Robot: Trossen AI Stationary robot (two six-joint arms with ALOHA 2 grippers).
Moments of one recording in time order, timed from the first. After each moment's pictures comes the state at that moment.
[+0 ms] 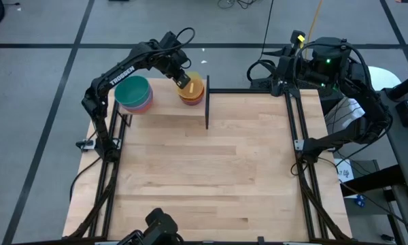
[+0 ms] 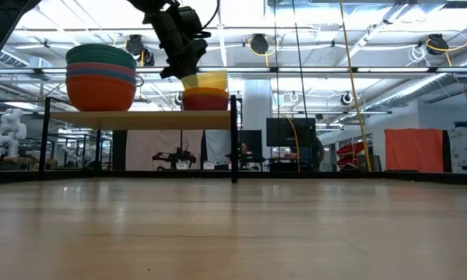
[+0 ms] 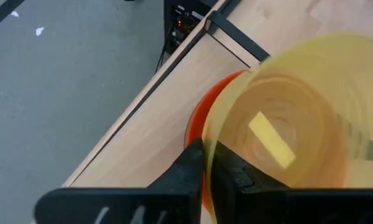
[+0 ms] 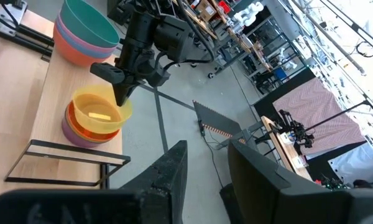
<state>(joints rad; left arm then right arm) 0.75 1.85 1.94 -1.12 0.17 0.05 -0.34 1.29 1.99 -0.95 0.26 -0.74</state>
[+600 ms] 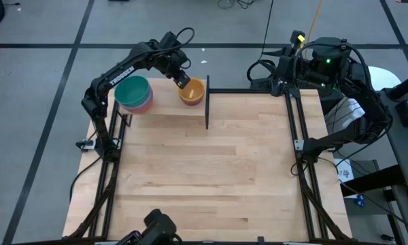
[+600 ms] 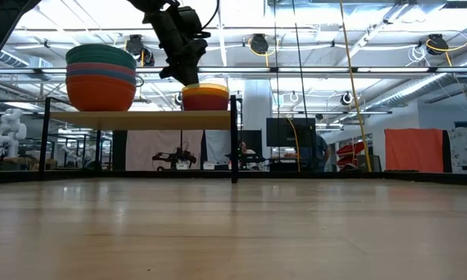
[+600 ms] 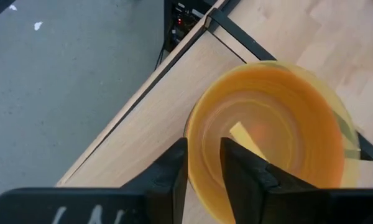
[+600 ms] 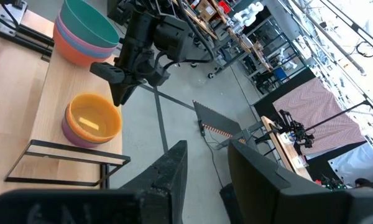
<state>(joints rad) 0.75 1.85 1.94 -1.13 0.17 0.03 -0.34 1.29 1.99 -0.95 0.26 -0.74</state>
